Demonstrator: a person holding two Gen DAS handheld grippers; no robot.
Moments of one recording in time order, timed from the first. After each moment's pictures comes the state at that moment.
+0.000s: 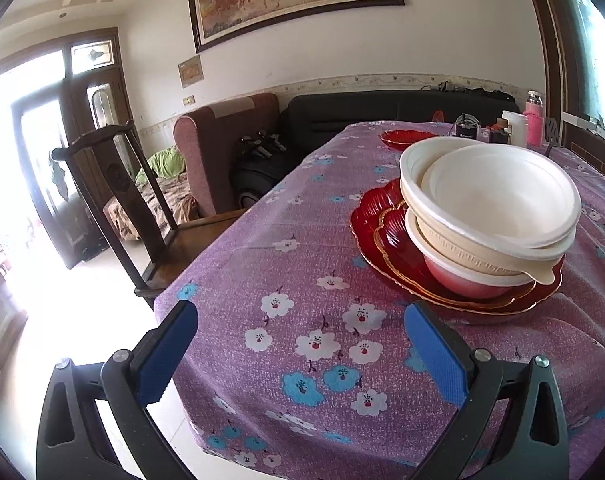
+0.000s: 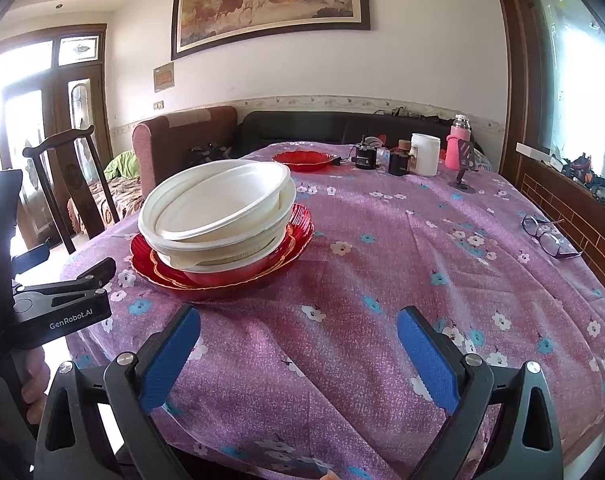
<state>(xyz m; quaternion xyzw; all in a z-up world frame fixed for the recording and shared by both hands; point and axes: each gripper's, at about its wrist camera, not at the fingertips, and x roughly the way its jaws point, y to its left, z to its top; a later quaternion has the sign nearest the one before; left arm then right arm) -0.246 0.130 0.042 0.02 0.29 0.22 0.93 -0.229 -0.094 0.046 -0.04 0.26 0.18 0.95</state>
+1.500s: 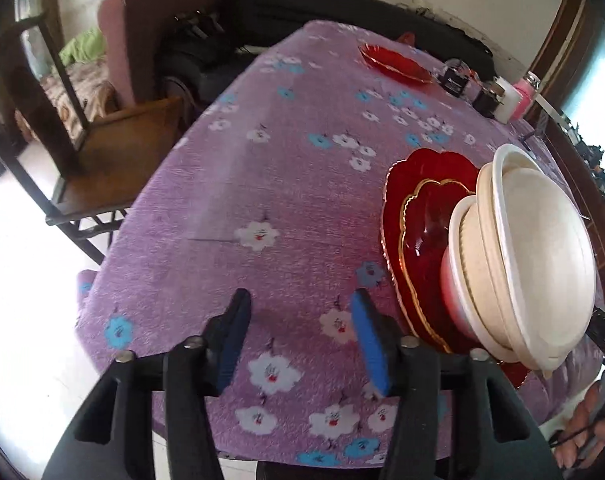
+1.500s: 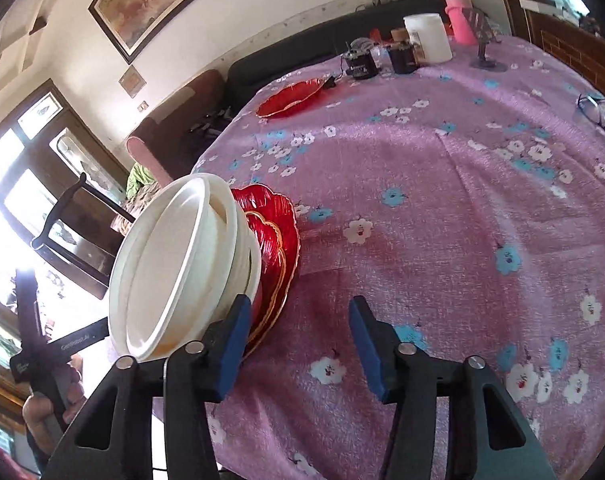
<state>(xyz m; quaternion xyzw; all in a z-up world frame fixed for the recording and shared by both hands) -0.139 0.224 0.041 -0.13 0.49 0.06 0.86 -0.091 -0.114 0.036 0.15 0.44 0.23 0.86</state>
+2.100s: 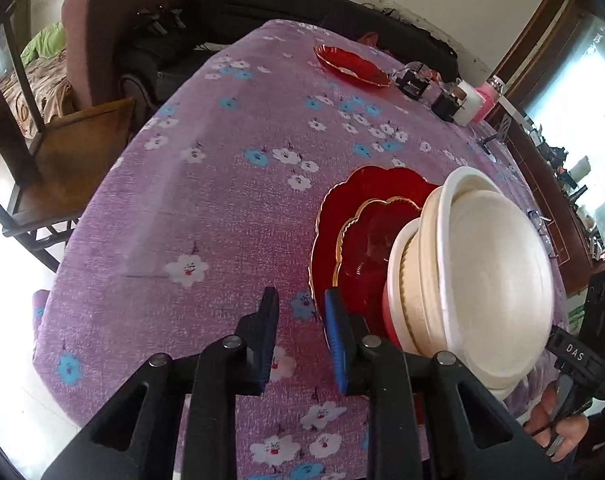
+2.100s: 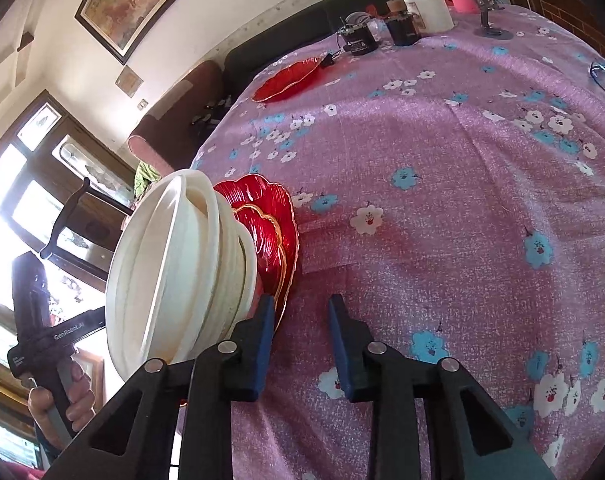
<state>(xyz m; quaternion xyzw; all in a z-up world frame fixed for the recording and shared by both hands) -0.112 0.212 0.048 -0.16 0.48 -0.02 0.86 -0.071 -0.107 0.022 0.18 0.47 0.24 0.83</state>
